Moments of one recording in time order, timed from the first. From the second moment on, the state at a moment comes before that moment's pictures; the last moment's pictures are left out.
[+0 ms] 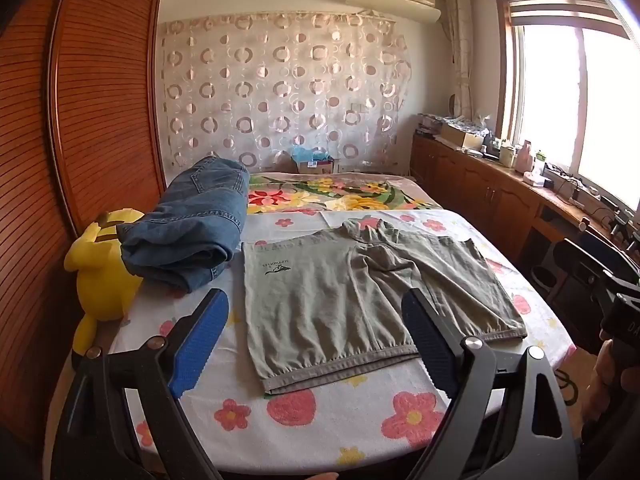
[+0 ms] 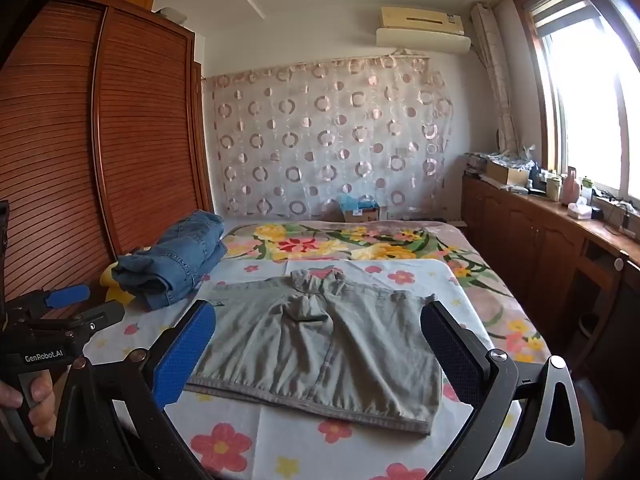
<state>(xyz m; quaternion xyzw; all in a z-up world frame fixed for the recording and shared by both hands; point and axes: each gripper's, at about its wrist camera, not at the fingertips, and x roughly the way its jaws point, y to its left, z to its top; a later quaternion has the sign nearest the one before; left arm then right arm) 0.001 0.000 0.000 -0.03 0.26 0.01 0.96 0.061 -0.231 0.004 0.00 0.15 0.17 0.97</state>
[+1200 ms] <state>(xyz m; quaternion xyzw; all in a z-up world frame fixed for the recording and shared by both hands) -0.002 -0.003 -0.001 -0.02 0.25 0.02 0.97 0.062 -0.231 0.003 0.00 0.16 0.17 0.97</state>
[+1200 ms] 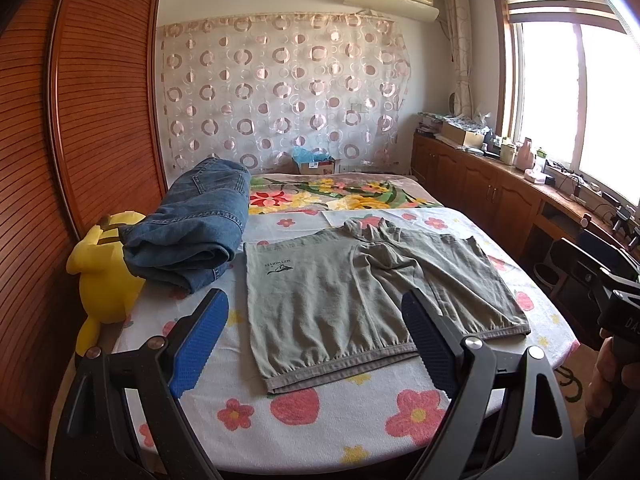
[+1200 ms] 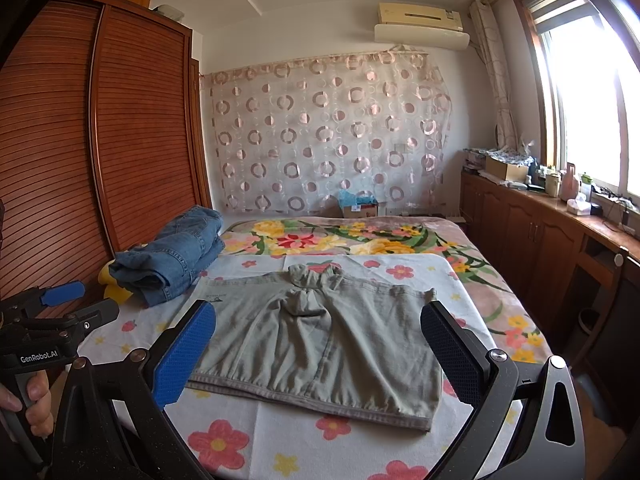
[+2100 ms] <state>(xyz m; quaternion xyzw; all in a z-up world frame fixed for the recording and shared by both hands) -0.002 -0.003 0.000 -0.02 0.25 0.01 0.97 0.062 -0.231 0.003 0.00 0.16 0.17 0.97</state>
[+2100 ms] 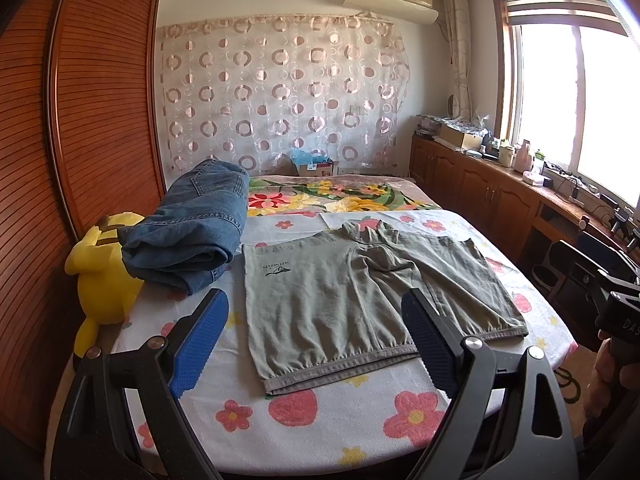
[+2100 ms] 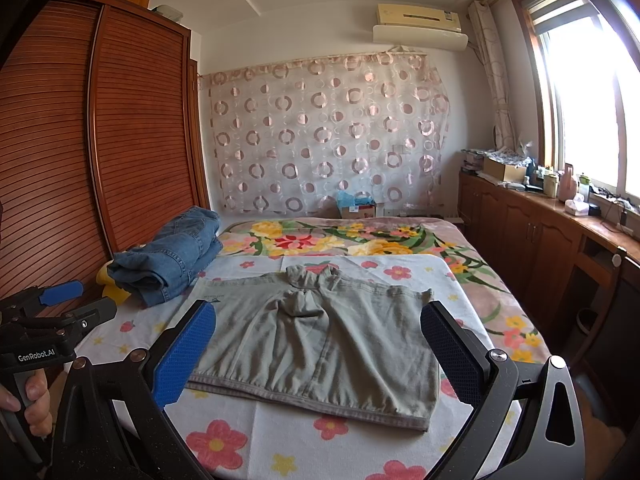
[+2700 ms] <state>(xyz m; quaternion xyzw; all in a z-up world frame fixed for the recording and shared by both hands) -0.001 -0.003 0.000 -0.02 0.25 0.01 0.97 0.063 -0.232 0.003 0.00 0.16 0.17 0.97</state>
